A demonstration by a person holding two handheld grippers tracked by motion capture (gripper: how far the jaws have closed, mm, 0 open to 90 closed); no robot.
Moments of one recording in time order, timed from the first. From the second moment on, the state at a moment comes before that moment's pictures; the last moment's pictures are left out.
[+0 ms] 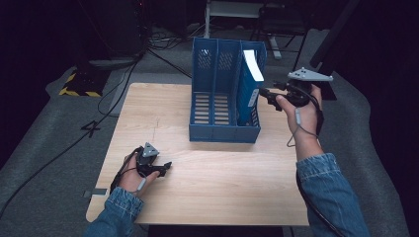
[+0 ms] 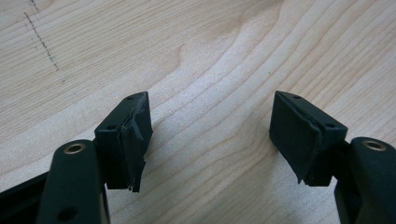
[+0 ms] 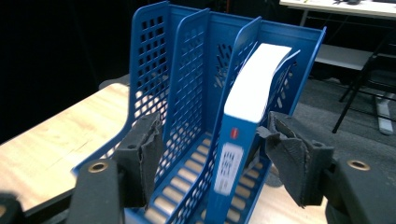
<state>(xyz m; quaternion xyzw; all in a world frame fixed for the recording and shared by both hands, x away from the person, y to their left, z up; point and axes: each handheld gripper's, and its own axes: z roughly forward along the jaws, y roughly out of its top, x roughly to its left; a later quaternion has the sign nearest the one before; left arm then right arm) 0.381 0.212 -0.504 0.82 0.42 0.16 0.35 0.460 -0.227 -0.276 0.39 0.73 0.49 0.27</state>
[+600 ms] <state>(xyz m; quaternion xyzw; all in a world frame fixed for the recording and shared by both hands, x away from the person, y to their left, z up) 0.382 0.211 -0.503 0.82 0.42 0.16 0.35 0.399 -0.258 -0.338 0.40 0.77 0.43 0.24</state>
